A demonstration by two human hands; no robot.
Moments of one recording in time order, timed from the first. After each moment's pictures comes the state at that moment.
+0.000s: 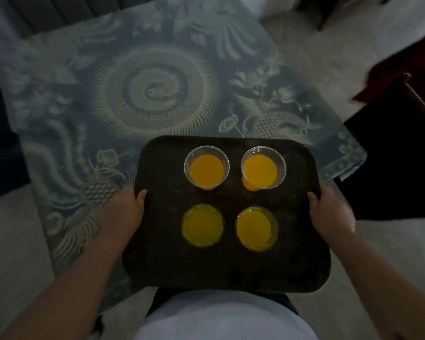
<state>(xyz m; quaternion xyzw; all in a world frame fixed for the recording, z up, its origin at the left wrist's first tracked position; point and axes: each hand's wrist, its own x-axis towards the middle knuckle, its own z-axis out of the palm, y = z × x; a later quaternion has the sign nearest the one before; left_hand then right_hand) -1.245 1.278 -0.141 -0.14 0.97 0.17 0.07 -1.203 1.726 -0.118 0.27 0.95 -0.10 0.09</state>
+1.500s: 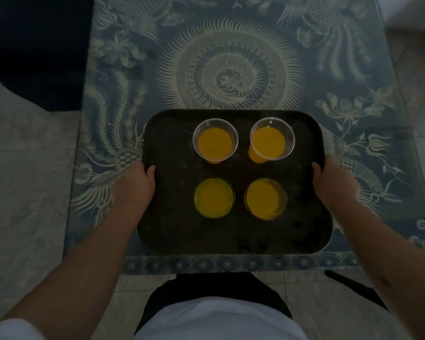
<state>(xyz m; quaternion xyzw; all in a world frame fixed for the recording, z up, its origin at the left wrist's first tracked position) -1.265 1.253 -0.167 -0.36 0.92 0.13 0.04 -1.433 1.660 -0.157 0.02 1.00 -0.04 0.08</state>
